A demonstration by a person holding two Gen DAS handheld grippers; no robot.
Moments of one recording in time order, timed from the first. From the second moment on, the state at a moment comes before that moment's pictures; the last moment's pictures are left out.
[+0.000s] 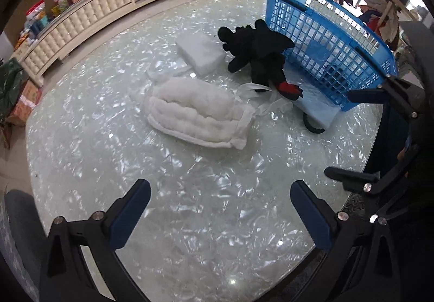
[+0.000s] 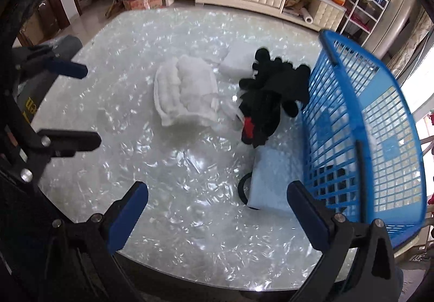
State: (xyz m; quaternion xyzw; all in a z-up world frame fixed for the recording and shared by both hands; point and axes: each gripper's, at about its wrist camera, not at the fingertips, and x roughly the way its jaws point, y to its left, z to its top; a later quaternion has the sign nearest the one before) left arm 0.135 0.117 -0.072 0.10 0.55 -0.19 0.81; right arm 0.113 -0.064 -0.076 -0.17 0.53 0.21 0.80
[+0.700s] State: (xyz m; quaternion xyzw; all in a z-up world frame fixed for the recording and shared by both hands) left arm 0.191 0.076 -0.123 0.21 0.52 -0.29 0.78; right arm 0.145 -0.091 -0.124 -0.18 0.58 0.15 0.78
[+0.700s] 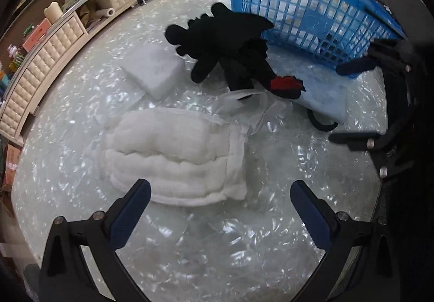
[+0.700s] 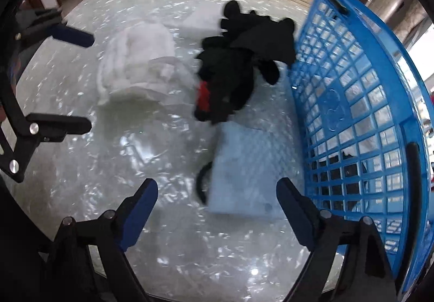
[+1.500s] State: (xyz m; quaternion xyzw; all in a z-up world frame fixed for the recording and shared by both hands) left arm 0.224 0.099 -0.155 0.16 0.54 -0.26 0.78; right arm 0.186 -0.136 -0.146 -0.13 0.61 0.13 0.77
